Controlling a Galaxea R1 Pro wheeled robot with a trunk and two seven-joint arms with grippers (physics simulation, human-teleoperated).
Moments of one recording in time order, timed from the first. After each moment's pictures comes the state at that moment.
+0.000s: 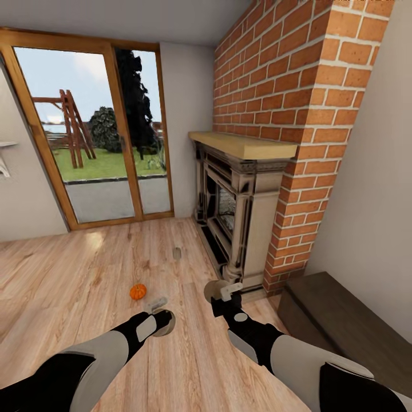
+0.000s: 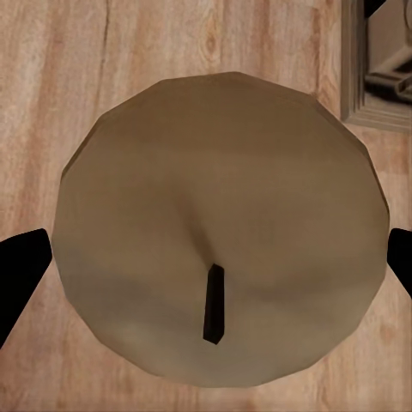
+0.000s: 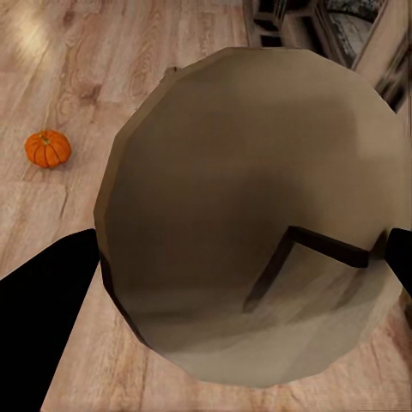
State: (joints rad) left arm -0.88 -0.10 -0.07 -0.02 0.50 0.13 0.19; right arm -0.85 0.11 1.29 -0.34 -0.97 -0.12 -0.27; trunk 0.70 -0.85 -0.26
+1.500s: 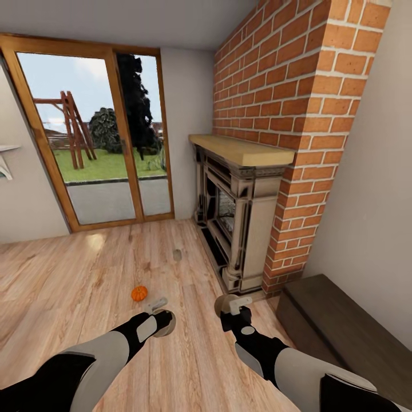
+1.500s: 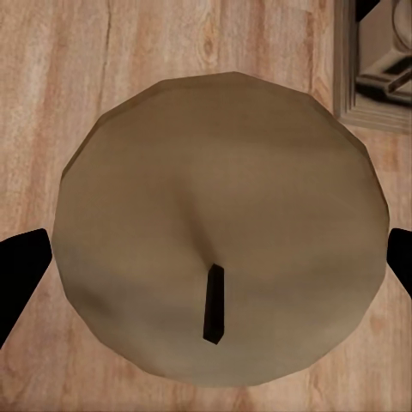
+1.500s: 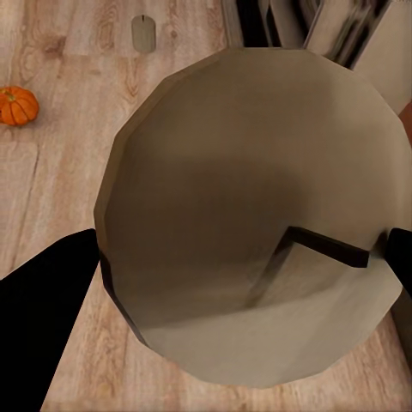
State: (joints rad) left arm -0.88 -0.10 -0.07 -0.02 0.50 0.13 0.19; right arm -0.80 0.11 1.29 -0.25 -1.01 -0.12 -0.27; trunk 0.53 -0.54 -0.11
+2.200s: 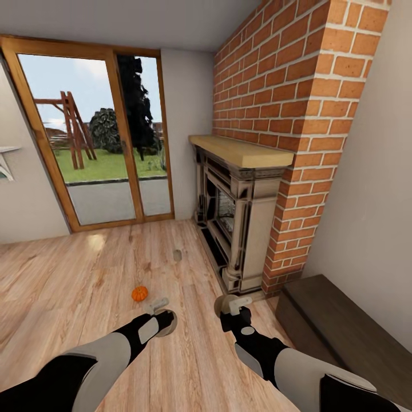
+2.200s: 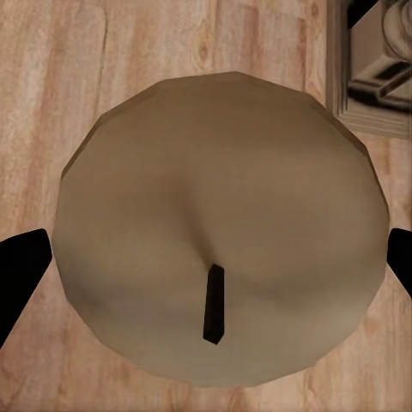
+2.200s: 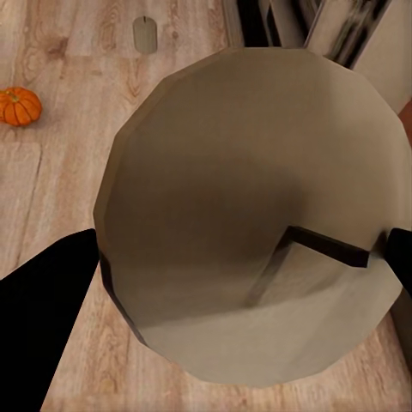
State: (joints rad) left arm -0.88 -0.11 -0.07 -0.02 0.50 0.10 0.19; right arm -0.80 0.11 1.29 -0.25 -1.01 -0.12 -0.27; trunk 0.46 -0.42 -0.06
